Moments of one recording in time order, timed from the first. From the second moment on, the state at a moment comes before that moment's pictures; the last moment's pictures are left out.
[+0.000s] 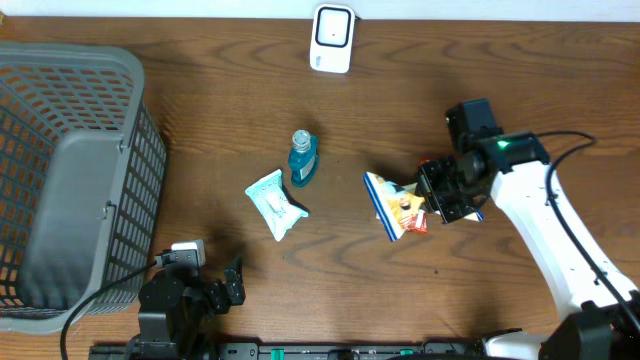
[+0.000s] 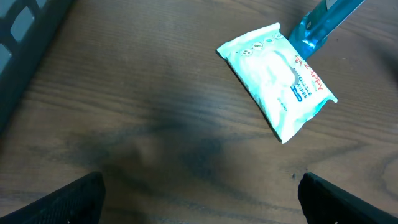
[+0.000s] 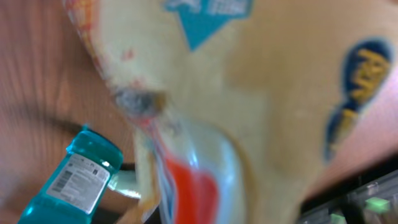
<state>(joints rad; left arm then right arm) -0.06 0.01 0.25 -0.93 0.11 -0.22 0.24 1.52 1.18 -1.08 -0.29 1.43</state>
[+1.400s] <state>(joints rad) -0.06 0.01 0.25 -0.93 0.11 -0.22 0.32 1.57 1.22 -1.24 0.04 0.68</state>
